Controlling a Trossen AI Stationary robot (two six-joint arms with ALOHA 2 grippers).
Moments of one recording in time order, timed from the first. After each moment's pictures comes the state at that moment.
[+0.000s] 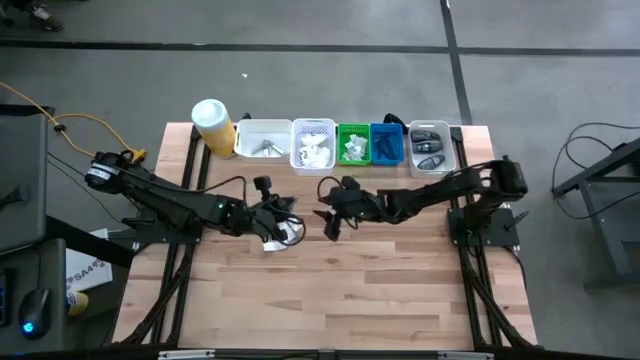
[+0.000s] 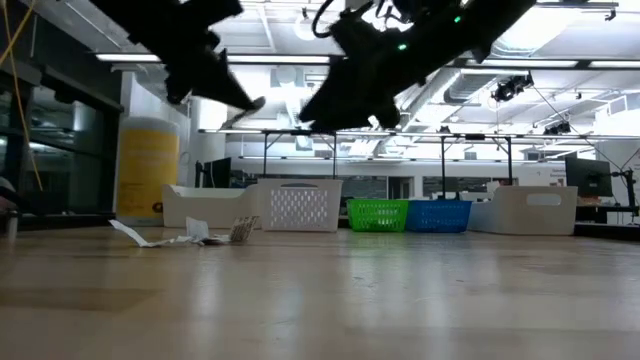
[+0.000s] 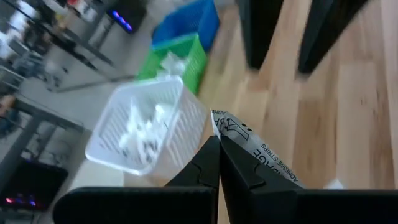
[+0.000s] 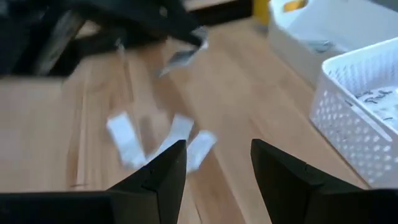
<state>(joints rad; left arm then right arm) -0.26 1.29 0.80 -0.18 -0.83 0.08 0.06 1.69 0.96 0.25 0.29 0.28</state>
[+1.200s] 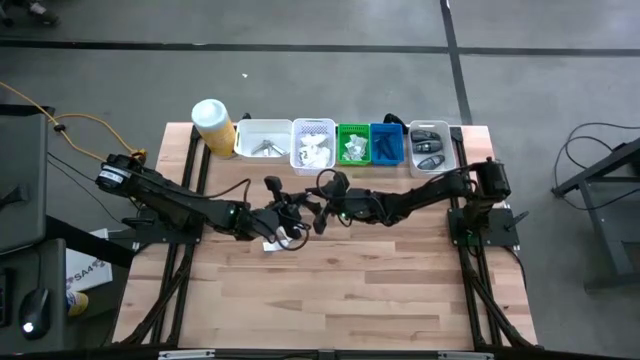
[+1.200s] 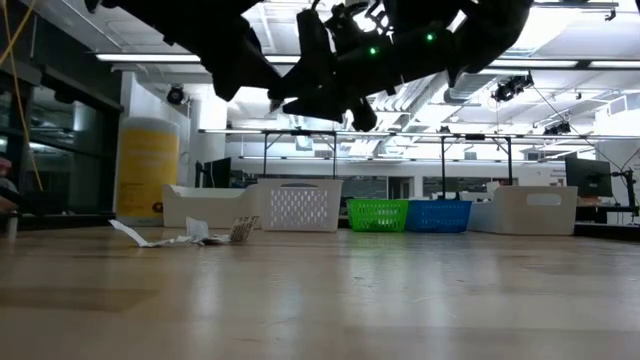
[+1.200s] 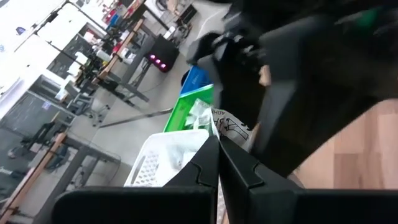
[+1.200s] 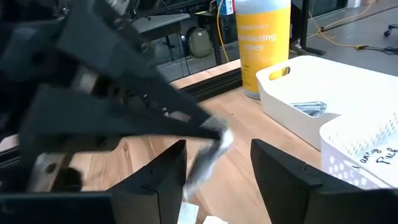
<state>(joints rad) -0.26 1.41 0.80 0.23 -0.93 0.39 0.05 1.83 0.96 0.69 0.38 0.29</state>
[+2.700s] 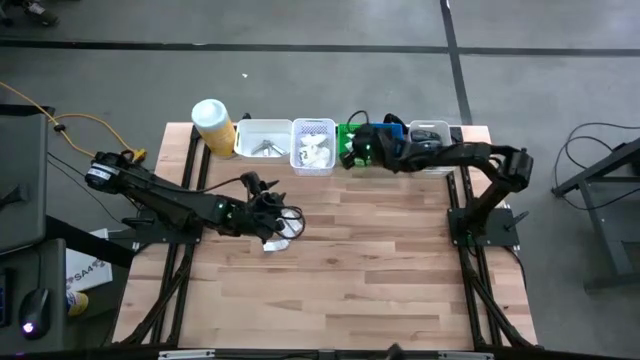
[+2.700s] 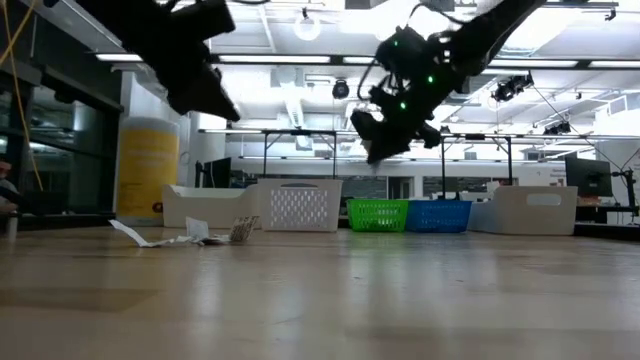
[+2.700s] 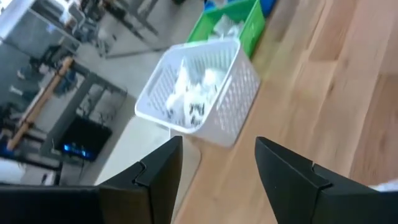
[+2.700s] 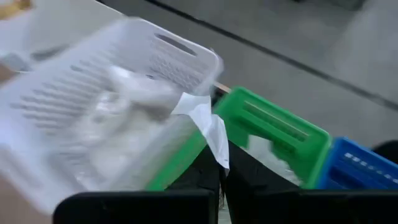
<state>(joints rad) -0.26 1.30 0.80 -0.34 -1.03 -0.10 -0.42 1.64 0.96 0.05 0.43 0.32</state>
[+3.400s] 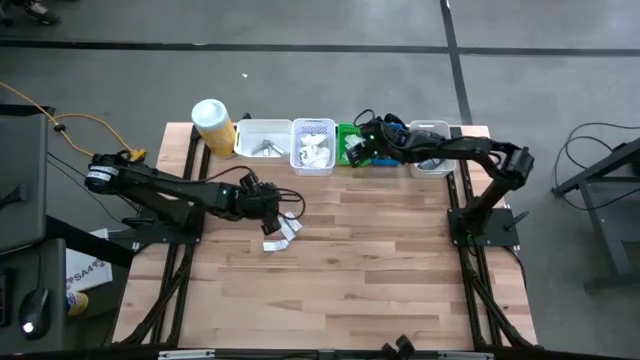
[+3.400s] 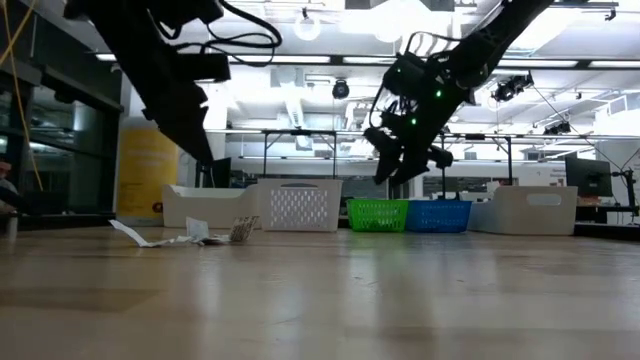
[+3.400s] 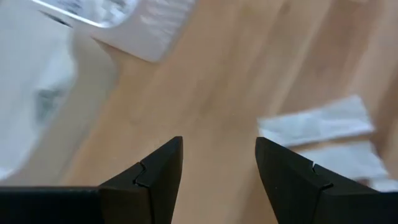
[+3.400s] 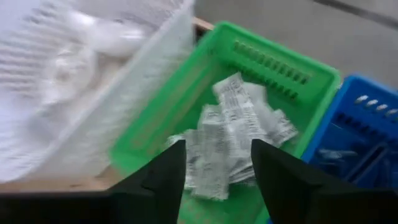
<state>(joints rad) -0.10 1.30 0.80 -0.56 -0.55 -0.41 -0.55 1.65 0.96 -0.09 0.20 0.38</state>
